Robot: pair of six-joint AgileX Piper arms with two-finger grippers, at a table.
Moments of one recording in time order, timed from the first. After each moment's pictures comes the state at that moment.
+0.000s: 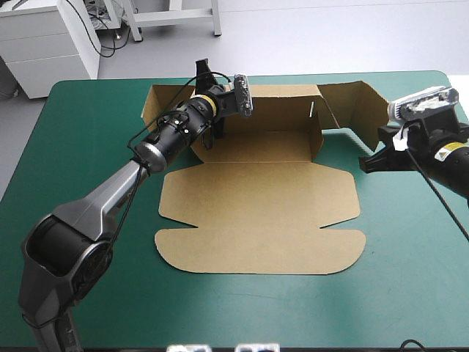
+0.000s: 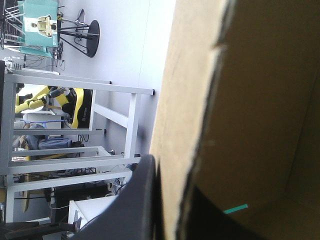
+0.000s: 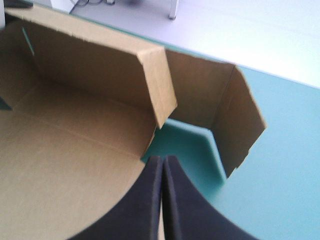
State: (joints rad) left arm -0.55 1.92 -1.74 0.56 0.45 0.60; right arm 0.08 1.04 -1.26 0.27 0.79 -0.41
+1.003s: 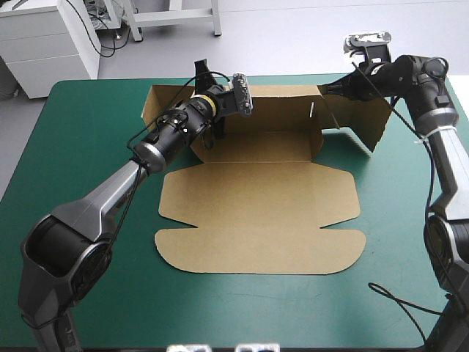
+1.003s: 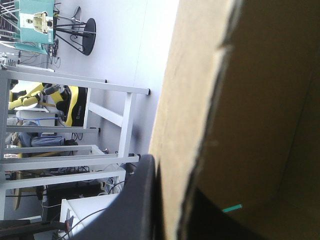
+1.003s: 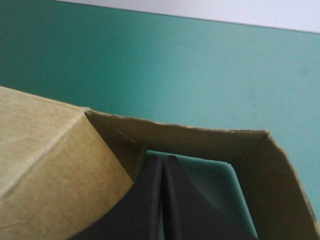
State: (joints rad) left arm -0.55 1.91 -1.74 0.53 0.46 0.60; right arm 0.08 1.85 -1.89 0.26 0.88 -0.24
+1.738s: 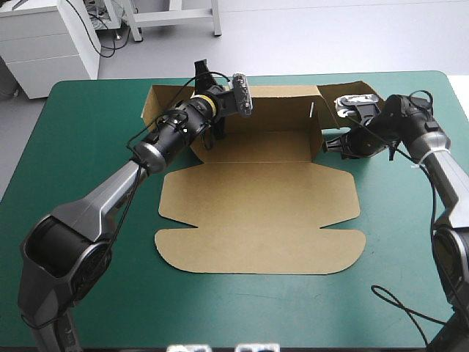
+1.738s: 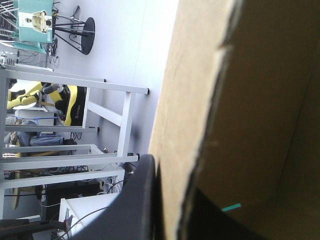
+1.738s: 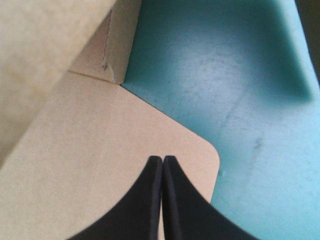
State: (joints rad) left arm -0.55 1.91 -1.74 0.52 0.47 0.60; right arm 0.08 1.76 -1.50 0.25 0.96 -0.28
